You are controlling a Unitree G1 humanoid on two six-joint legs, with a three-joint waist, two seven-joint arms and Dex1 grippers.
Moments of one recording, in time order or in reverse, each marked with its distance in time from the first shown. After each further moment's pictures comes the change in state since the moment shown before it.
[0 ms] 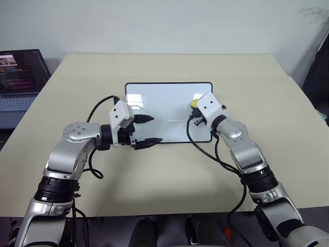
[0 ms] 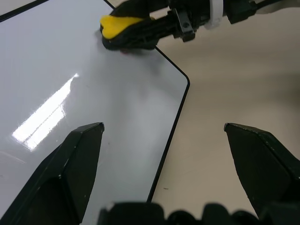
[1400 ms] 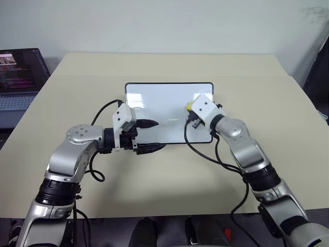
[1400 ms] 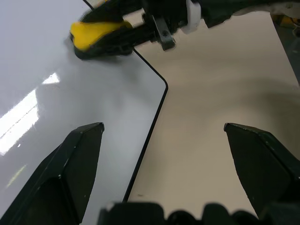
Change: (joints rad) left arm 0.014 -0.011 -0.008 -0.050 -0.055 0.078 -0.045; right arm 0.036 -0.058 0.091 -0.103 -0.028 0.073 0.156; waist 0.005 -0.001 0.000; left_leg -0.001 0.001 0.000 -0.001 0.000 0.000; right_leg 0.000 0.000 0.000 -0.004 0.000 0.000
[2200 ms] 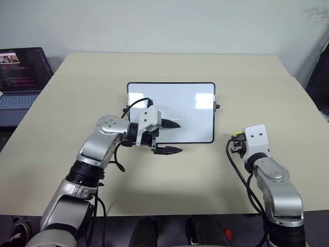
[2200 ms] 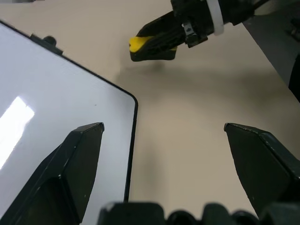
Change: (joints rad) left arm -0.224 -0.161 -0.210 0.257 0.181 -0.268 -0.139; right arm 0.483 0.162 -0.418 -0.417 0.089 0.296 -0.273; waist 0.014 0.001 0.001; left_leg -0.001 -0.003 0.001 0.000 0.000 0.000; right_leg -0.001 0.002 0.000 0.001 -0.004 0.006
